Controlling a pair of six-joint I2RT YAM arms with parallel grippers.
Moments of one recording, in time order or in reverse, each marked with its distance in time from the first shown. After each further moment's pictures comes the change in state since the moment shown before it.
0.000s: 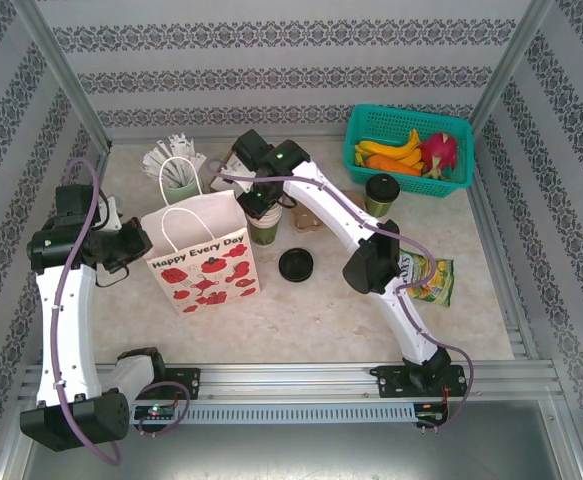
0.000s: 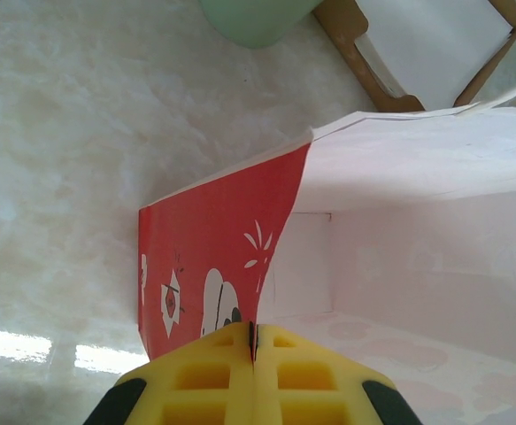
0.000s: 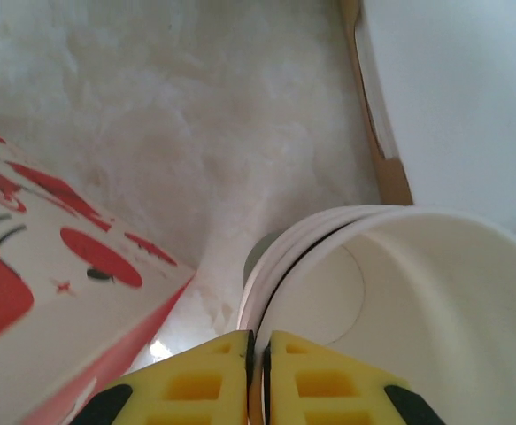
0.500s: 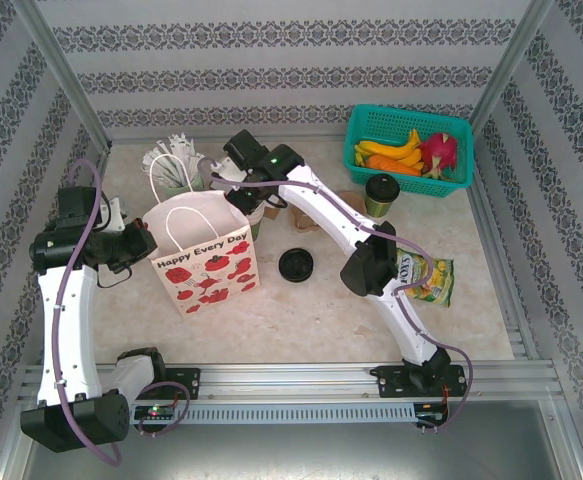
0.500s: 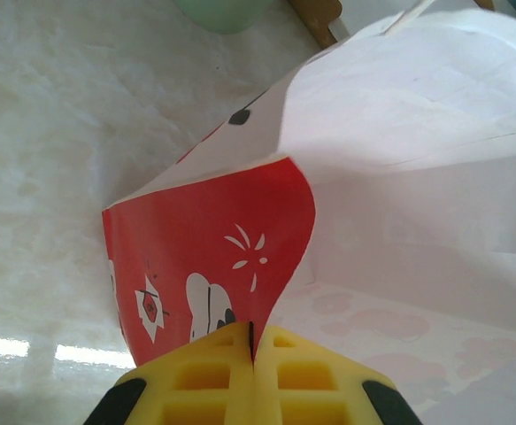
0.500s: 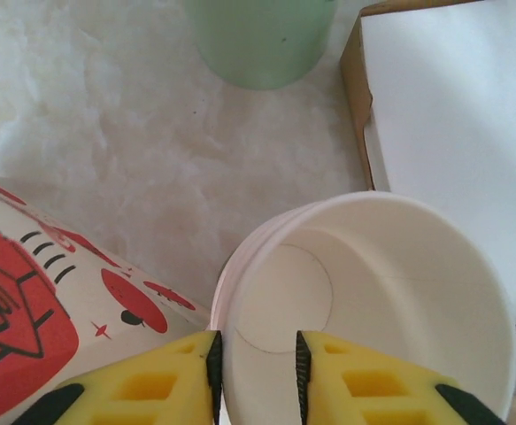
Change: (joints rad) left arm 0.000 -0.006 -0.031 0.023 0.066 0.010; right arm 0.027 0.003 -0.003 0.130 -0.002 0.002
